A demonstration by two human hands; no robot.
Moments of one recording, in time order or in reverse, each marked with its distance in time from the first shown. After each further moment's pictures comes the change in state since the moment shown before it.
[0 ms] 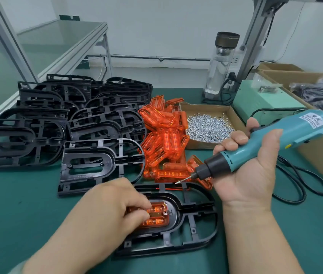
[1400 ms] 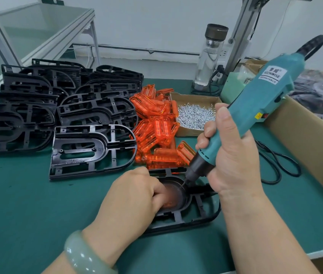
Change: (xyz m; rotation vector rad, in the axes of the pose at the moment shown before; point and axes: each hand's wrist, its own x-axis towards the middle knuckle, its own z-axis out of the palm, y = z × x) left_hand 0.010 0.023 0.049 0.002 0.079 0.019; right_hand -0.017 -0.007 0.008 -0.502 -0.150 -0.082
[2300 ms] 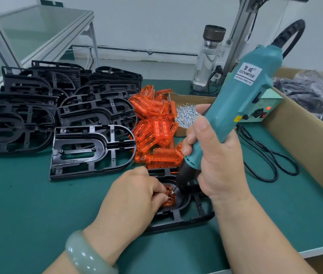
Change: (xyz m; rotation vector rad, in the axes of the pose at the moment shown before) left_hand -0.002 -0.002 0.003 -0.008 0.029 0.000; right_hand -0.011 0.004 0.008 -0.114 -0.196 -0.043
